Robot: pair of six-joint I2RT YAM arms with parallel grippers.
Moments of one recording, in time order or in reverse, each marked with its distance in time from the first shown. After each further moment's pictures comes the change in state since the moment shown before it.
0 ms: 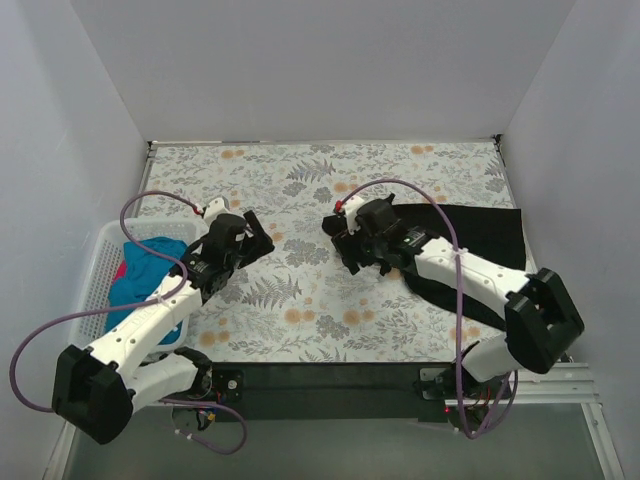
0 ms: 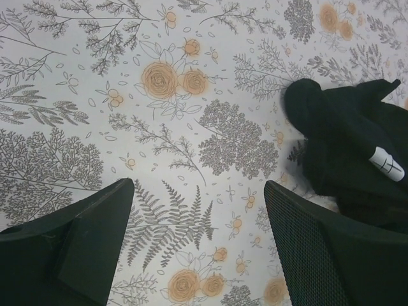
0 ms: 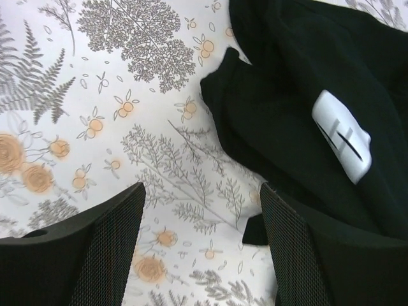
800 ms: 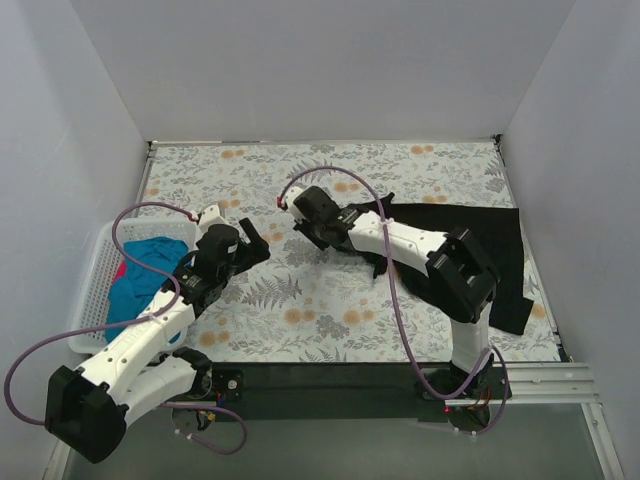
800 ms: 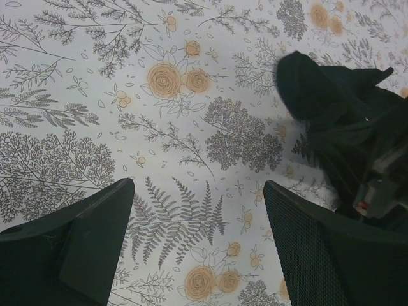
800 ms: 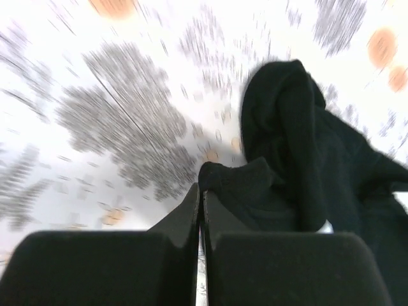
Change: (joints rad) left arm 0.000 -0.138 -0.114 0.047 0.001 0.068; right arm 0.167 0.546 0.478 -0.090 0.266 -0.174
